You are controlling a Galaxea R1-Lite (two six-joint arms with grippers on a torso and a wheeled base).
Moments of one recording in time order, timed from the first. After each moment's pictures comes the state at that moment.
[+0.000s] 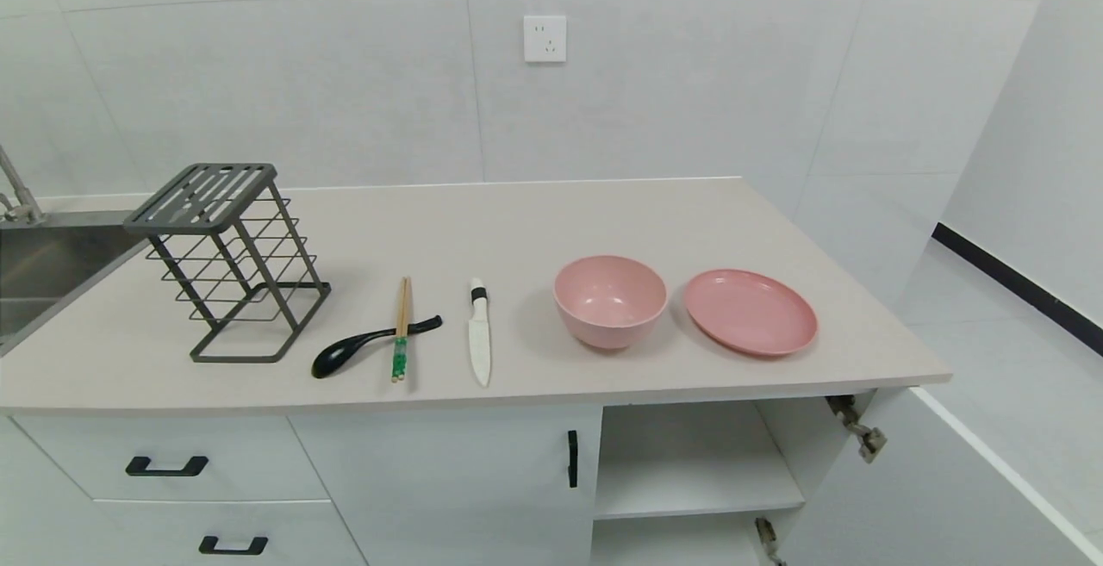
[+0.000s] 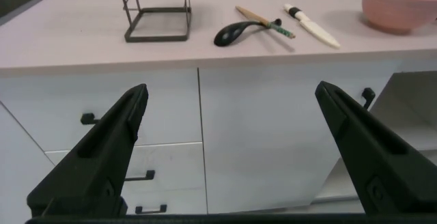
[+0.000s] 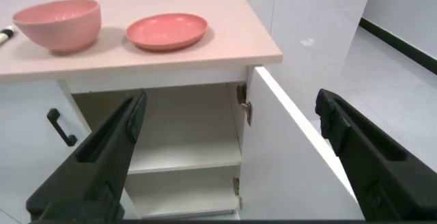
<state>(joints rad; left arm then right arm) 0.00 0.00 0.00 0.00 -0.05 0.01 0.00 0.02 0.00 0.00 -0.02 0.02</state>
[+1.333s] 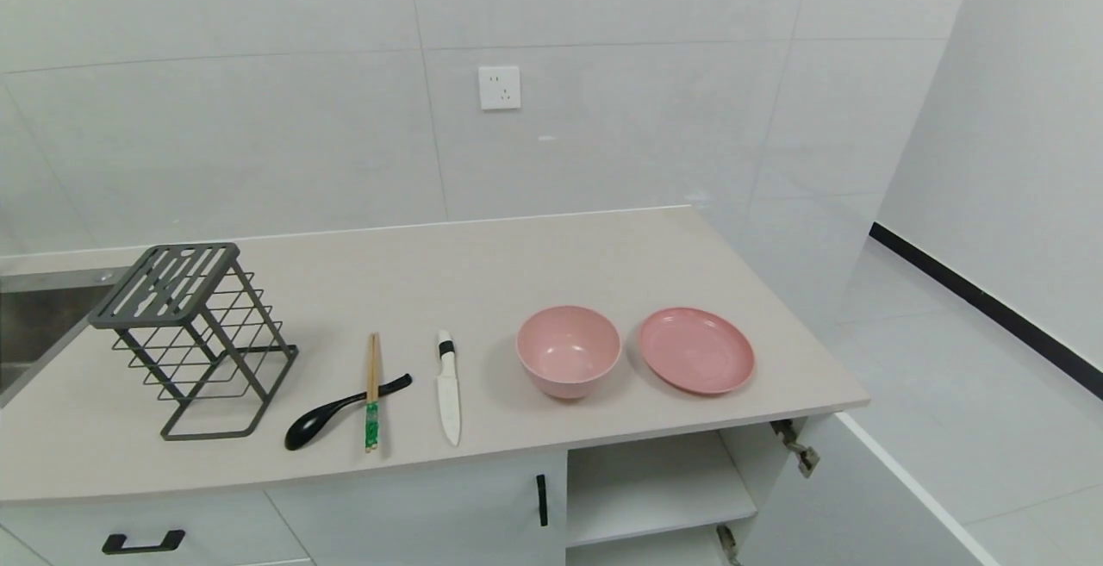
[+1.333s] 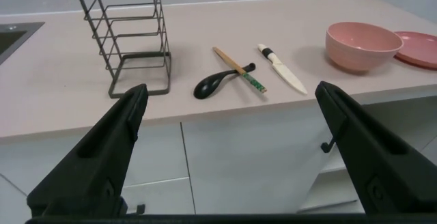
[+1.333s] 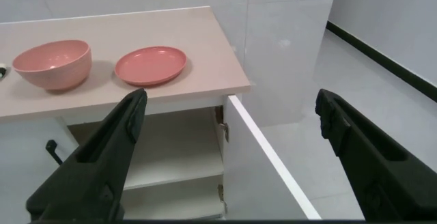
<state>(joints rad) 0.00 0.00 0.00 0.00 -0.04 0.01 0.00 0.02 0.00 0.00 -0.02 0.01</state>
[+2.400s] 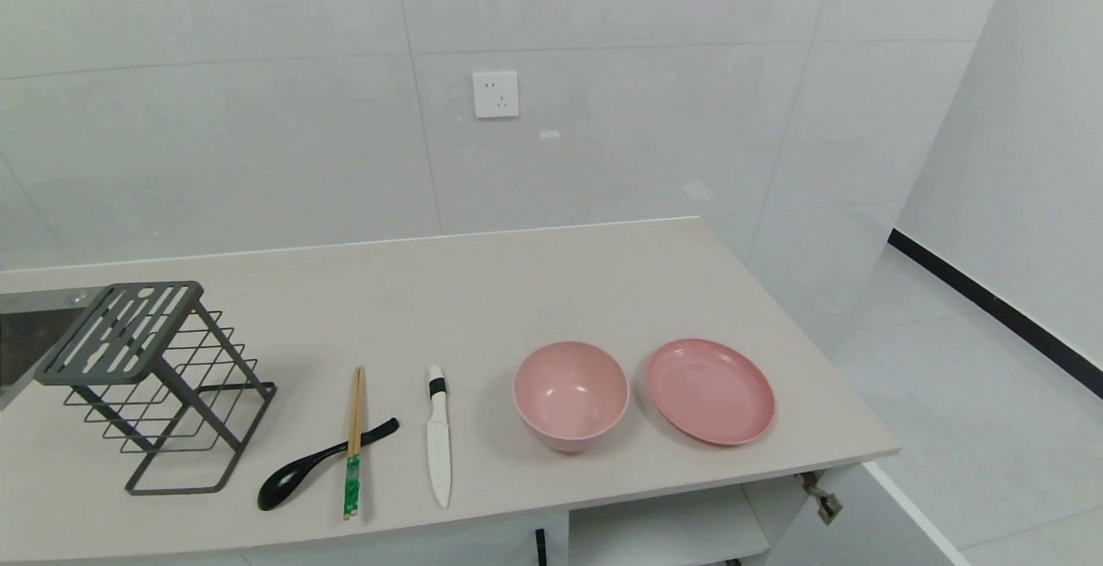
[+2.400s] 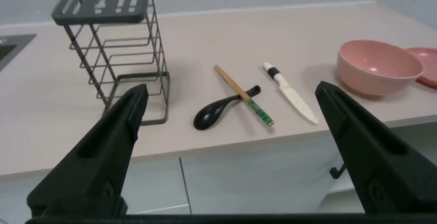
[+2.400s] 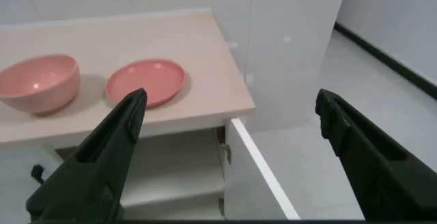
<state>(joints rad) 0.00 0.00 0.00 0.00 -0.04 0.01 0.00 0.02 0.00 0.01 -0.02 0.01</state>
